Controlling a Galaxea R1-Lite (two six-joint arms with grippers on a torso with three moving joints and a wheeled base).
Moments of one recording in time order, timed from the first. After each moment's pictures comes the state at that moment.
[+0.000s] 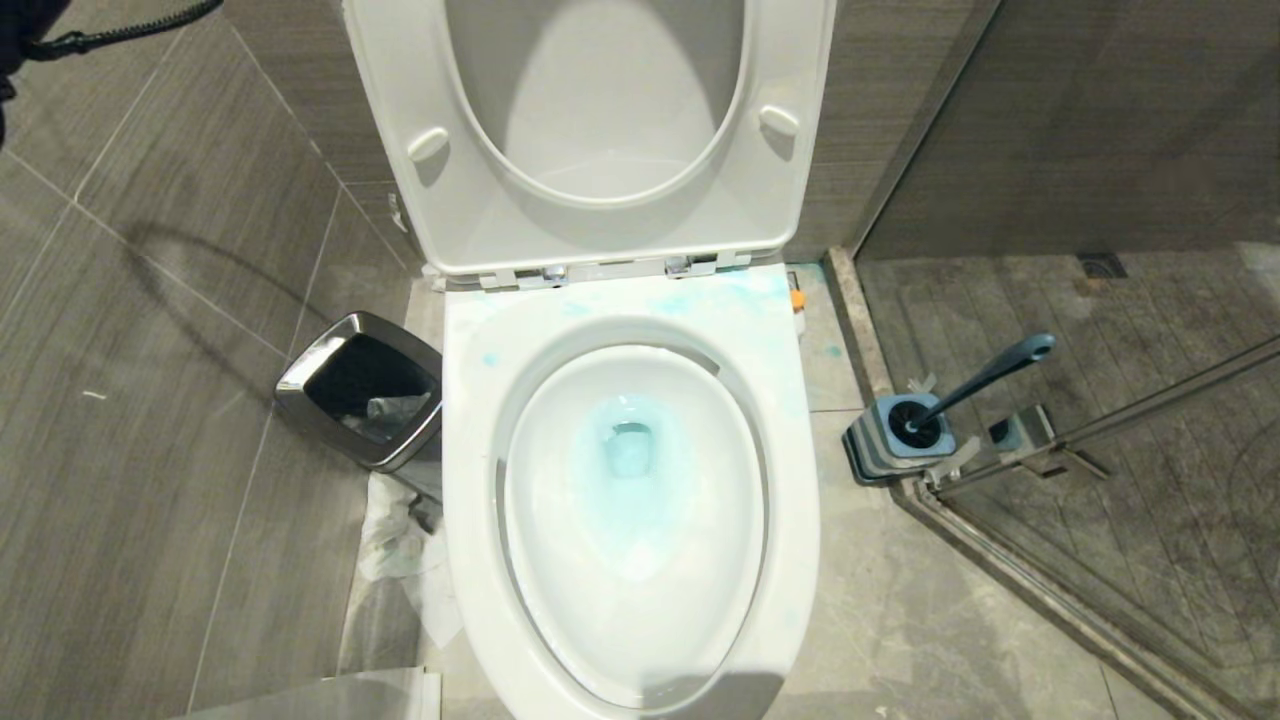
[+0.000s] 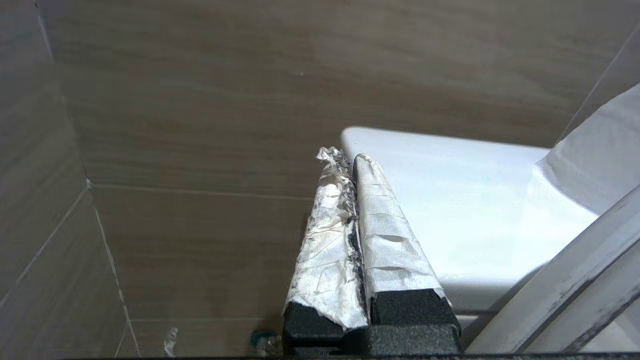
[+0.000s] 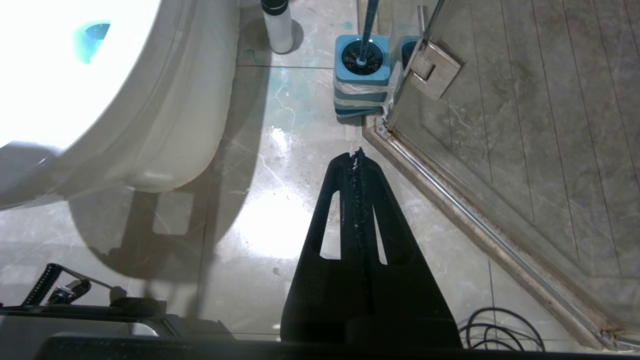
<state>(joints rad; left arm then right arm) -0.06 1.81 -1.94 -0.58 -0.06 -0.18 0.01 0.00 0.00 0.00 0.00 0.00</state>
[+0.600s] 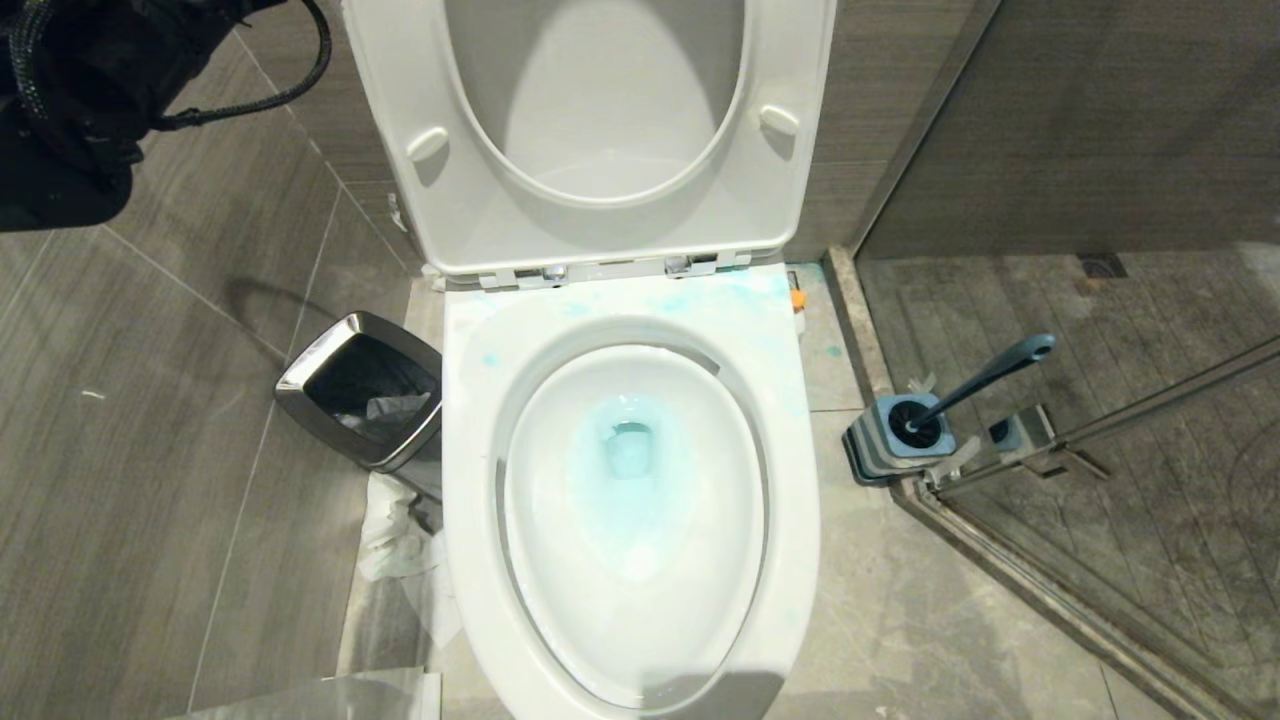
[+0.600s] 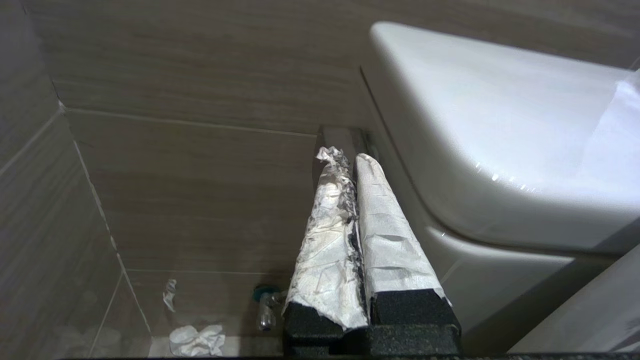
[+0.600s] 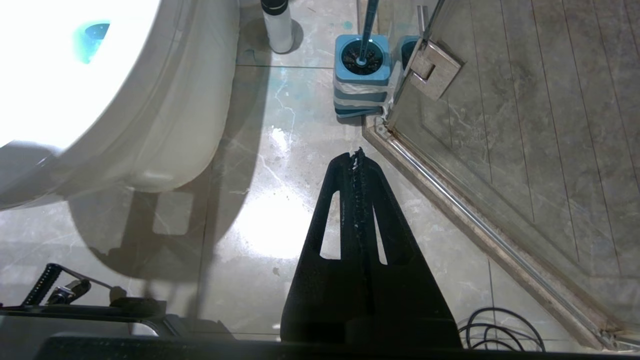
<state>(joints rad) -0.08 1.92 -1.95 -0.59 -0.03 -0.17 0.01 0.00 0.00 0.00 0.00 0.00</state>
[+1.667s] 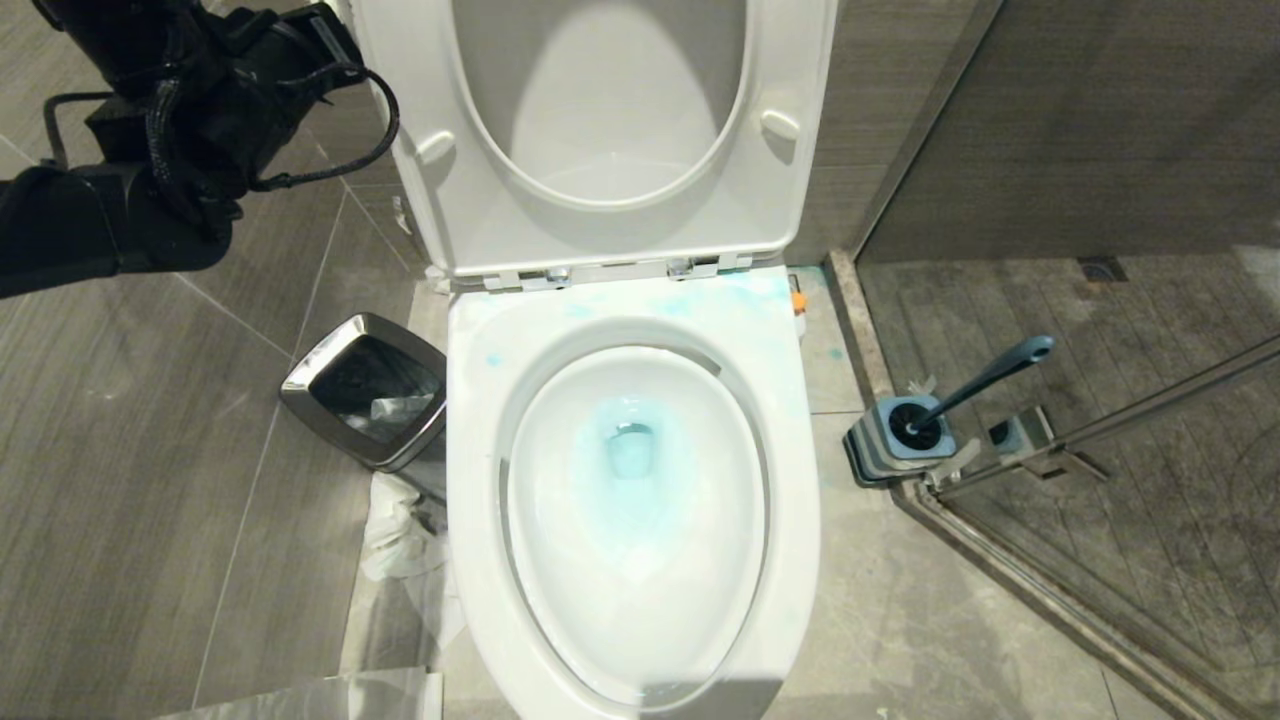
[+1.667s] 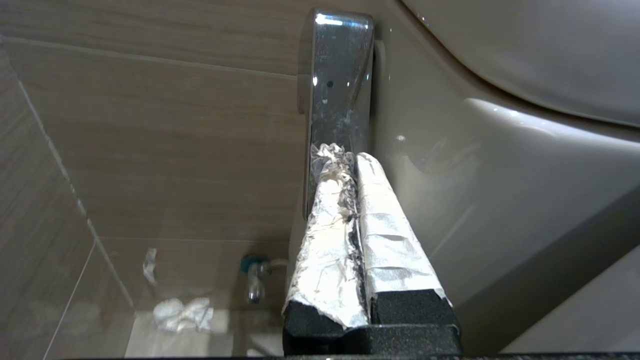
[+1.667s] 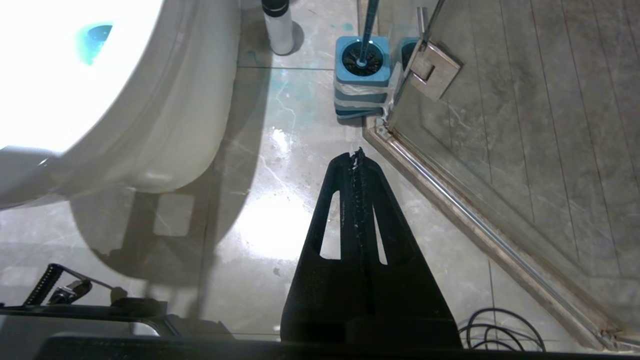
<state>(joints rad) -0.12 2.07 -1.95 -0.59 -0.04 -0.16 0.01 0.00 0.00 0.00 0.00 0.00</state>
